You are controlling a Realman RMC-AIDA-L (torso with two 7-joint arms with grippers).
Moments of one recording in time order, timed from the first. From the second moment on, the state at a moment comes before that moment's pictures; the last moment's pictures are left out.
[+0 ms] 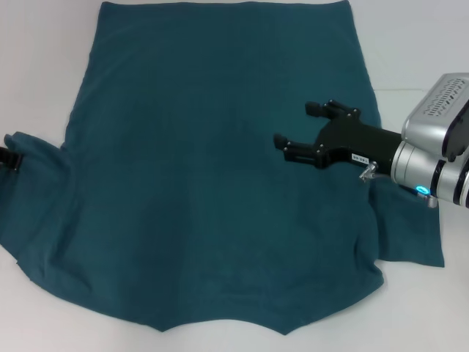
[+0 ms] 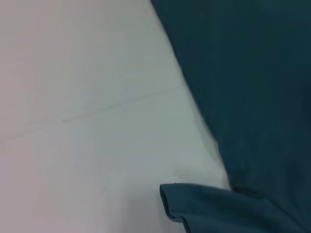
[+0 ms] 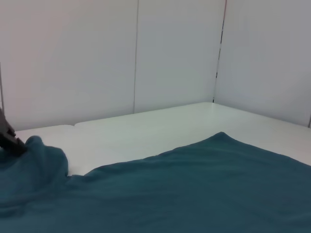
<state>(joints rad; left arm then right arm) -0.59 -2.00 1.08 0.99 2.86 0.94 -2.62 0.71 2.10 -0.86 -0.35 -1.56 -0.99 0.93</state>
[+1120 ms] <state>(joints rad) -0.57 -2.12 1.13 1.29 2.86 1.15 -2.61 0.64 2.10 -0.86 -0.35 -1.53 -1.07 0.93</state>
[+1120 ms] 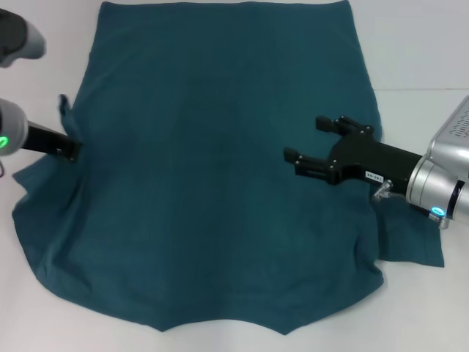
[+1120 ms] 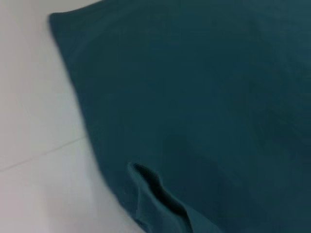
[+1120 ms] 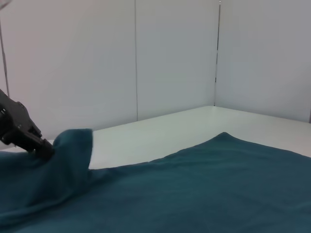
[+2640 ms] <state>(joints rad) -0.65 -2.17 1.23 1.12 2.86 1.11 -2.69 0.62 2.10 -0.87 -0.36 -1.53 -1.07 0.92</state>
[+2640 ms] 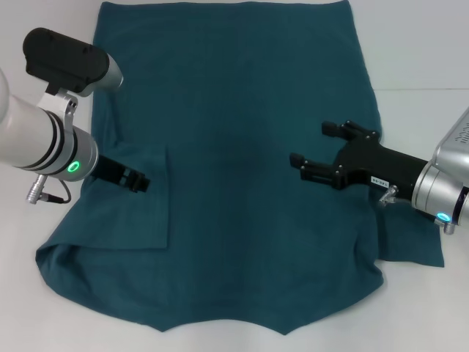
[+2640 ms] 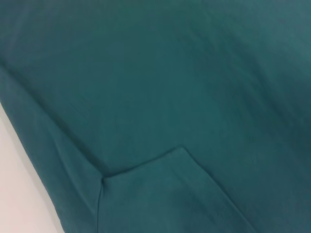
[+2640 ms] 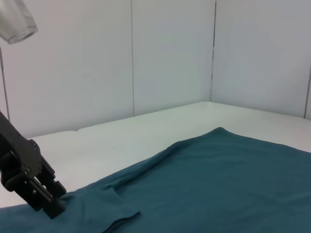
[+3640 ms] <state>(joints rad) -0.40 -2.17 1.27 1.51 2.23 1.37 -2.21 0.46 2.09 -0.95 -0.84 -1.53 -1.00 1.39</state>
